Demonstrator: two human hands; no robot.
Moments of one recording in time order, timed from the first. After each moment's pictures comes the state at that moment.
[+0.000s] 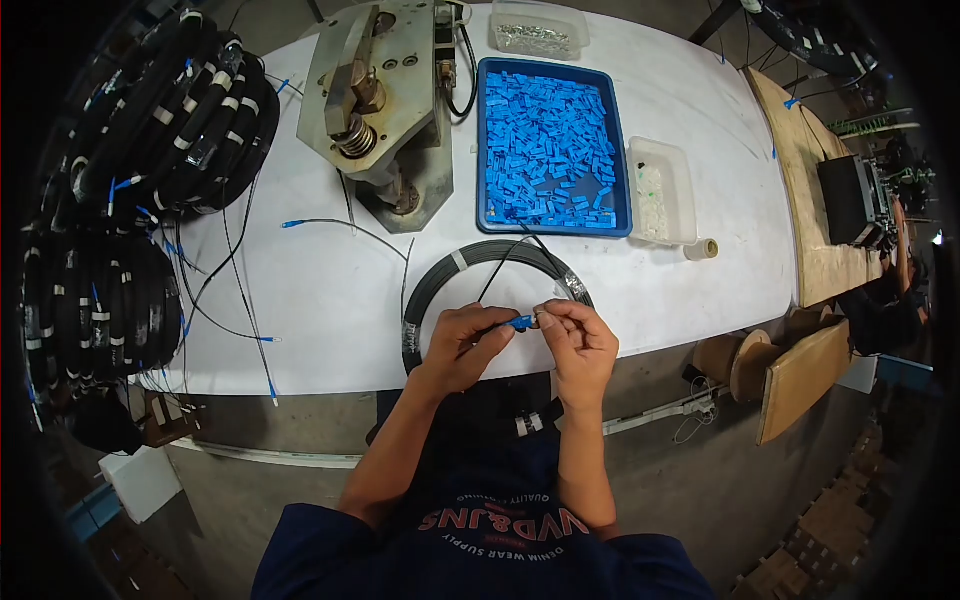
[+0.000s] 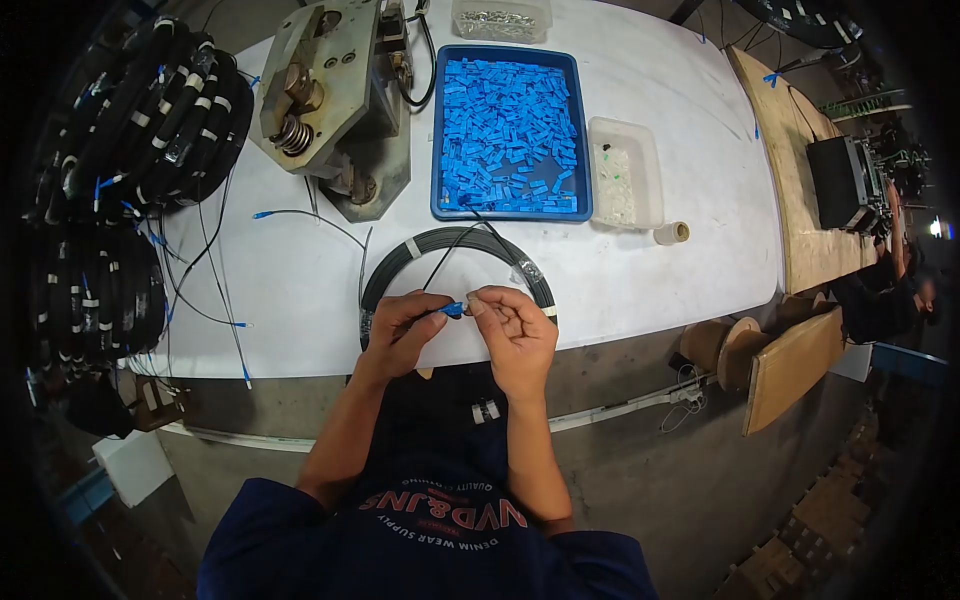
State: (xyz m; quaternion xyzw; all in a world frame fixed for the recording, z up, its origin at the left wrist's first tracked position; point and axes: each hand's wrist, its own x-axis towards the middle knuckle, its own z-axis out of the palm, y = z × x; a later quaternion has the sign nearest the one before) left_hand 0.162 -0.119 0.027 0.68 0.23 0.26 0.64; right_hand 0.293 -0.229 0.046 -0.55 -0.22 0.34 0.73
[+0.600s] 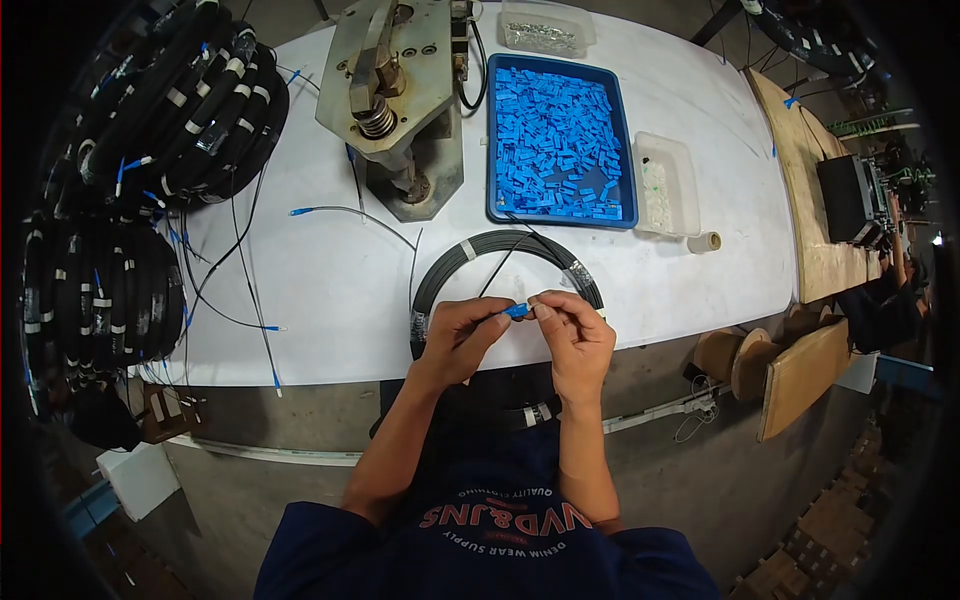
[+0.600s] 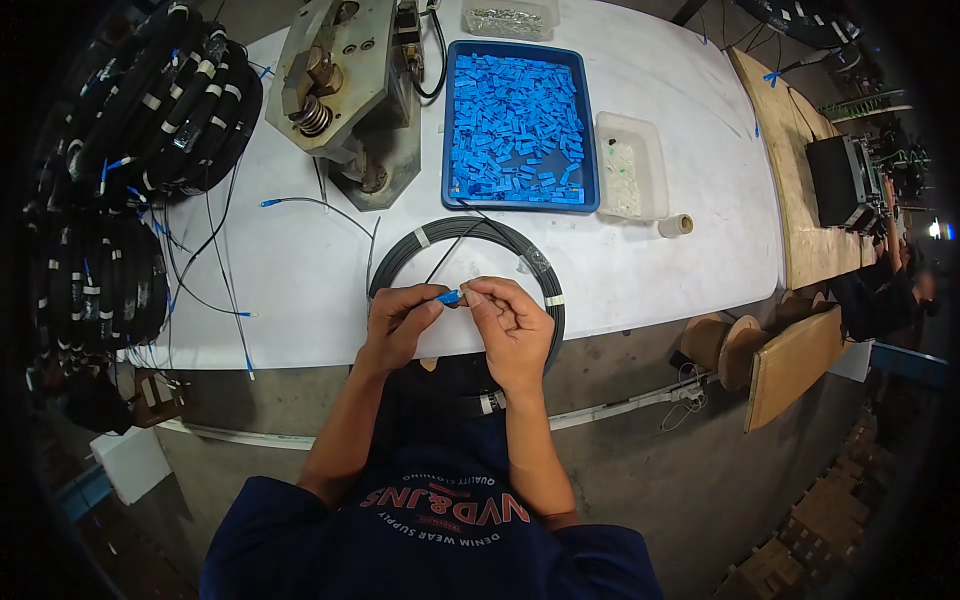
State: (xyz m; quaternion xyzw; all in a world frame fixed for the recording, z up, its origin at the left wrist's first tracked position) left_hand 0.145 -0.122 0.023 0.63 0.23 0.28 0.69; right_hand 0.276 -0.225 0.049 -0.54 -0.26 0.34 0.72
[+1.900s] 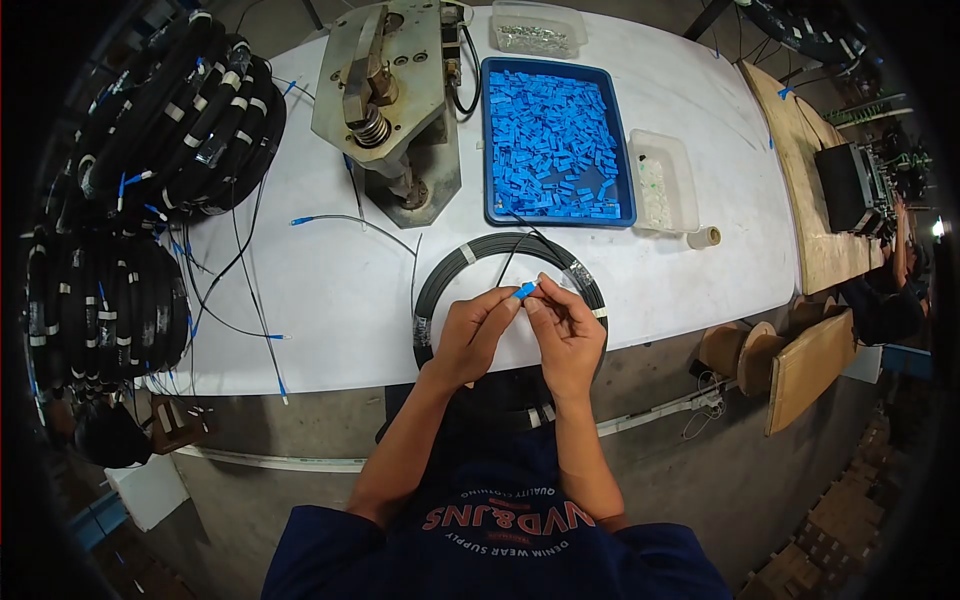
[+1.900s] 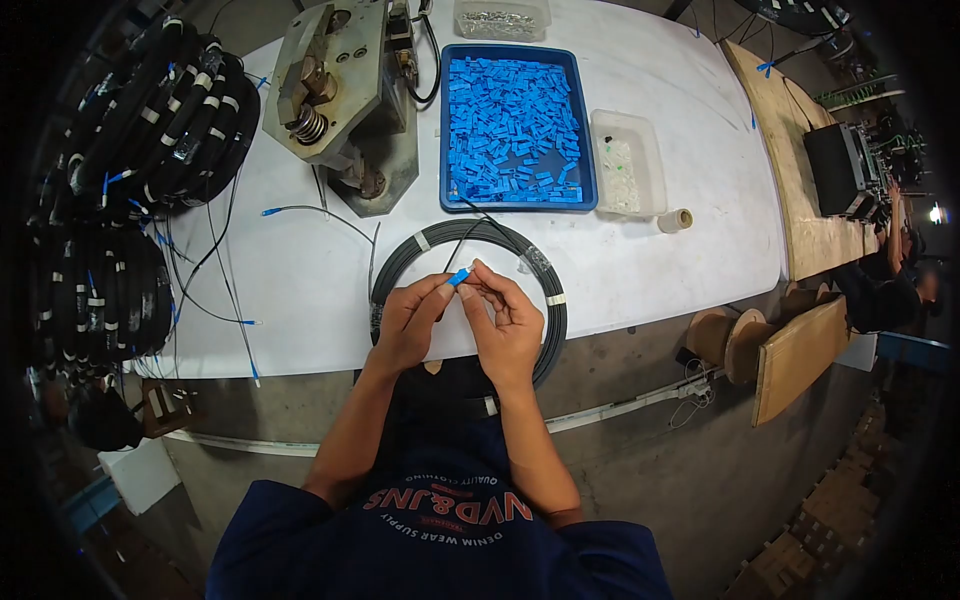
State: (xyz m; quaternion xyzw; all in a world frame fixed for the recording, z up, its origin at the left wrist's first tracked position) left_hand 0.161 -0.124 0.034 0.63 0.29 0.23 0.69; right_hand 0.266 -0.215 0.040 -0.58 -0.23 0.30 0.72
